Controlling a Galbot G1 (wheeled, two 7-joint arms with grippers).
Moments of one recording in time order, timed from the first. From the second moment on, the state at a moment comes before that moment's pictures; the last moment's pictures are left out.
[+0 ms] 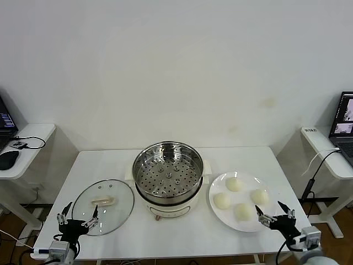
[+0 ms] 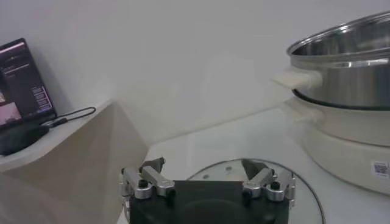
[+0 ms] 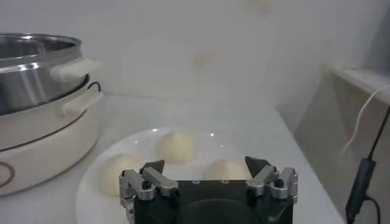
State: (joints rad) left arm 1.62 -1.40 -0.82 -2.04 0.07 0.18 0.12; right arm -1.52 1.17 0.84 2.03 0.27 -0.40 -0.20
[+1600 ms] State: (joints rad) left arm 1.66 -1.43 -0.85 -2.08 0.12 0.17 0.11; right arm -0.17 0.86 -0.37 1.16 -0.38 -0.18 -1.21
